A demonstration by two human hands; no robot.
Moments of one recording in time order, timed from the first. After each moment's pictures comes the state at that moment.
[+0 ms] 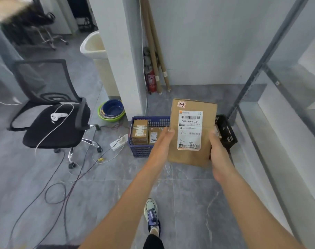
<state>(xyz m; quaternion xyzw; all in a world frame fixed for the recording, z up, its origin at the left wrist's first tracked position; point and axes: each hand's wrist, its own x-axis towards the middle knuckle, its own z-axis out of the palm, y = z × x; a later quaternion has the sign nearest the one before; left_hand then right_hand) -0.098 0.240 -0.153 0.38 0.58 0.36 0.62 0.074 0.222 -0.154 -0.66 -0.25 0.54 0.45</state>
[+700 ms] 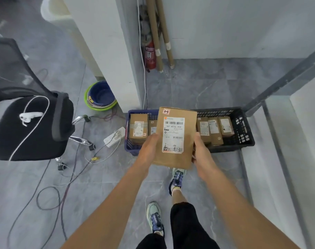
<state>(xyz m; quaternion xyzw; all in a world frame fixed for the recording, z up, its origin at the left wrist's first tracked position) -0.162 0.526 -0.286 0.25 0.67 0.24 0.65 0.015 0.509 -0.289 -0.71 -0.15 0.61 0.32</state>
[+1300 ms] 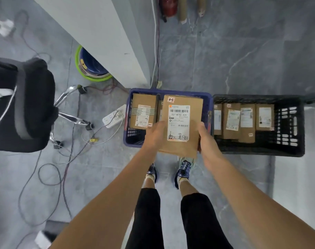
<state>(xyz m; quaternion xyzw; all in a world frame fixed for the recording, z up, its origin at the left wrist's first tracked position) -0.149 0.714 -0.488 0.16 0.75 0.15 0.62 0.021 0.700 -0.508 -0.74 -0.11 0.64 0.19</state>
